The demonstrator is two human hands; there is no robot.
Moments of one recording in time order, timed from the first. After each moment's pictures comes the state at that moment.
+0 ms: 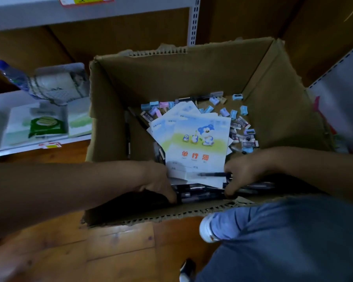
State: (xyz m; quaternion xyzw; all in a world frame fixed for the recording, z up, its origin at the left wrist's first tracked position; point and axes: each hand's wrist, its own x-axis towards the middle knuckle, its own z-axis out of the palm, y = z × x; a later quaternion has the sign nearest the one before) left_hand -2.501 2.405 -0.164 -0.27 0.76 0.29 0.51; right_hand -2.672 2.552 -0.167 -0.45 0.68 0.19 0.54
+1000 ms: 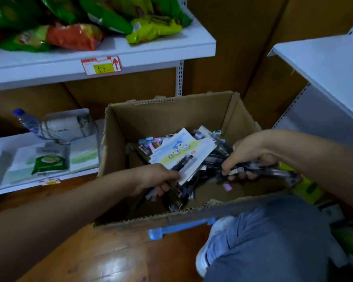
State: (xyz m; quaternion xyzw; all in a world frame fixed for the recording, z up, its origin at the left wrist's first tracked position) left_hand -2.510 2.408 -0.119 -0.36 0.67 0.58 0.27; right_hand -2.702 2.562 -0.058 -0.15 0.76 -0.04 0.63
